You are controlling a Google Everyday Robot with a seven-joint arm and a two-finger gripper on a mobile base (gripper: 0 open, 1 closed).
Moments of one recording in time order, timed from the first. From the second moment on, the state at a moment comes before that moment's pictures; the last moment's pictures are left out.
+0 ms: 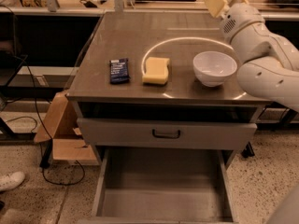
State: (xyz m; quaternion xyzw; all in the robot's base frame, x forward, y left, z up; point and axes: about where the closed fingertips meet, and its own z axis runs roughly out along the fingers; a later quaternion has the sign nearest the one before) arm 0.712 -0.198 1.050 -0.03 0.55 0.23 0.80
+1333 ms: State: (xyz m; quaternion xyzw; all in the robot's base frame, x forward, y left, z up) arm 0.690 -0.176 1.043 -0.07 0.58 0.22 0.79
